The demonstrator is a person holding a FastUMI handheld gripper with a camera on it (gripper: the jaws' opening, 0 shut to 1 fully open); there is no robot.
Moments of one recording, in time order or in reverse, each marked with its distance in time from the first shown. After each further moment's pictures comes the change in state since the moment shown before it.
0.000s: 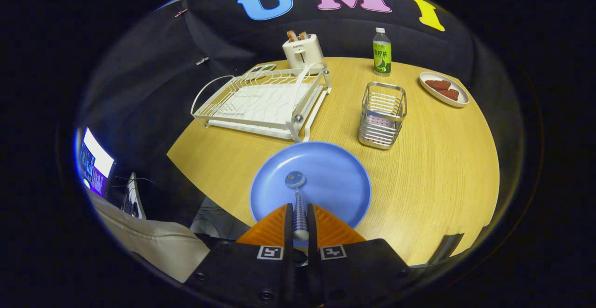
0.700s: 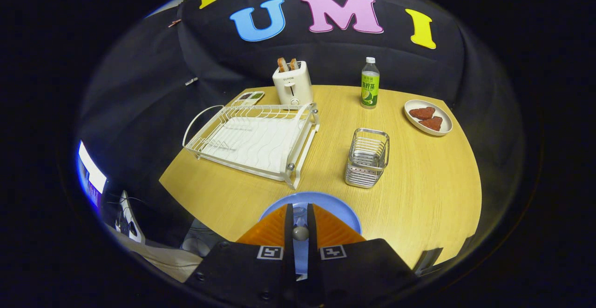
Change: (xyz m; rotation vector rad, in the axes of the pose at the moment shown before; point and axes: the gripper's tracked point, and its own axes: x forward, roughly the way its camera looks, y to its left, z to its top) arm -0.024 0.003 0.086 0.009 -0.162 -0.095
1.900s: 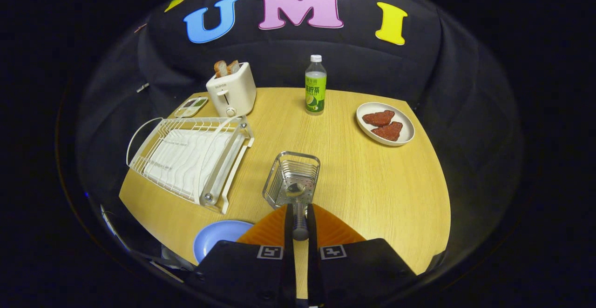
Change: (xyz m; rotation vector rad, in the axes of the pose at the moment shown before) arm 0.032 -0.125 0.061 0.028 0.000 -0.243
